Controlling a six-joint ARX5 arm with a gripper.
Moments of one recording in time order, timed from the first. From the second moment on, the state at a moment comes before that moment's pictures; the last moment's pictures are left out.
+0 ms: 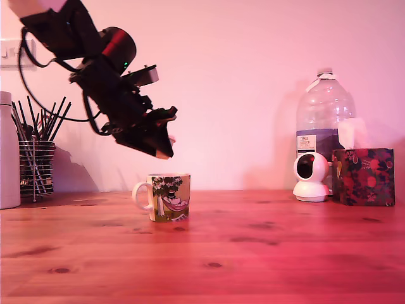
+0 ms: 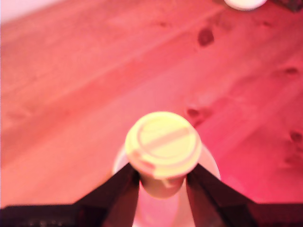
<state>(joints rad) -0.39 1.99 1.50 -0.23 0.23 0.11</state>
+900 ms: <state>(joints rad) -0.39 2.07 1.54 -0.33 0.23 0.11</state>
